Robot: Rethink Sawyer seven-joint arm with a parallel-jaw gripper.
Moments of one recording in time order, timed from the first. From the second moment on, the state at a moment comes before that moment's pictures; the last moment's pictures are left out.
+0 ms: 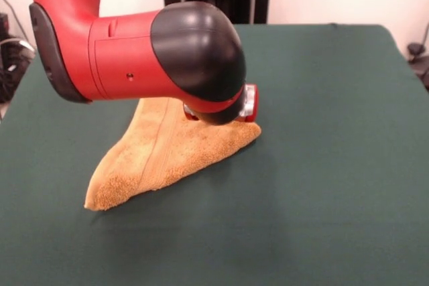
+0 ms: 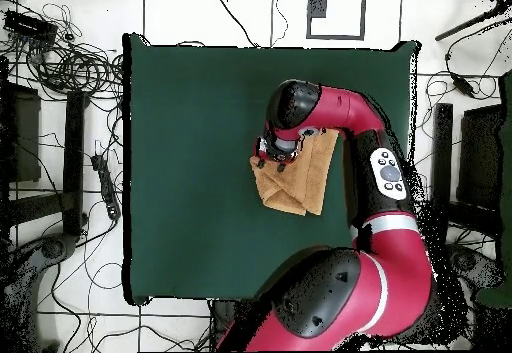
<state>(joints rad) -0.44 -0.15 0.46 0.96 -0.43 1.47 1.86</state>
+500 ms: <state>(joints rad) -0.44 -0.15 0.46 0.95 -0.41 1.51 1.86</state>
